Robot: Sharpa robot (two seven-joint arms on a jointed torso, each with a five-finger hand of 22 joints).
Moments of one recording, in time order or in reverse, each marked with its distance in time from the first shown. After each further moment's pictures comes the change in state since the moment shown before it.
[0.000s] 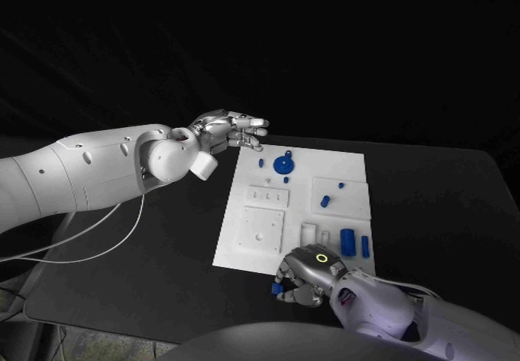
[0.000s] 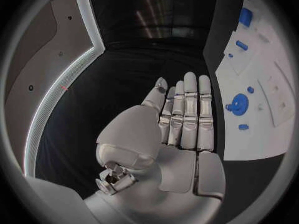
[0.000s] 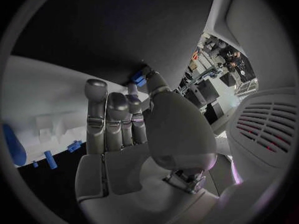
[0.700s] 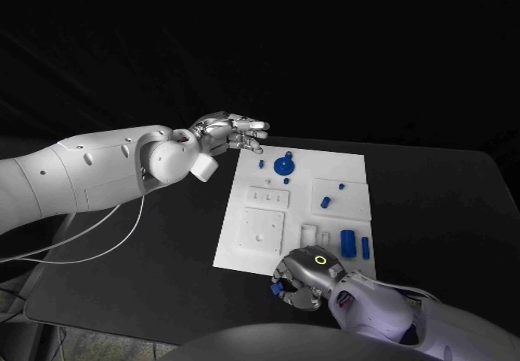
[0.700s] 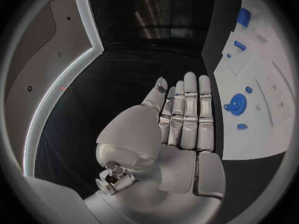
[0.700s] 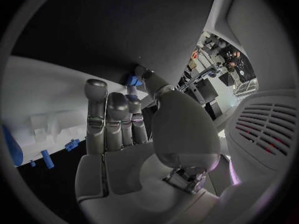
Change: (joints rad) left arm 0.000 0.000 -0.001 0.000 -0.008 0.001 -0.011; left_hand 0.004 -0.004 0.000 0.000 0.000 0.000 0.000 0.000 -0.001 -0.003 0.003 0.000 0.000 0.000 0.000 0.000 -0.001 0.000 0.004 0.004 -0.004 -0.003; right arm -0.001 0.006 -0.006 -0.003 -0.008 -0.025 0.010; right_hand -0.056 -0.026 0.371 -0.194 -0.016 -0.026 0.021 0.000 -0.003 -0.007 0.007 -0.001 -0.004 0.000 0.000 -0.003 0.000 0.000 0.000 0.000 0.000 0.000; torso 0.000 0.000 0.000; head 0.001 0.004
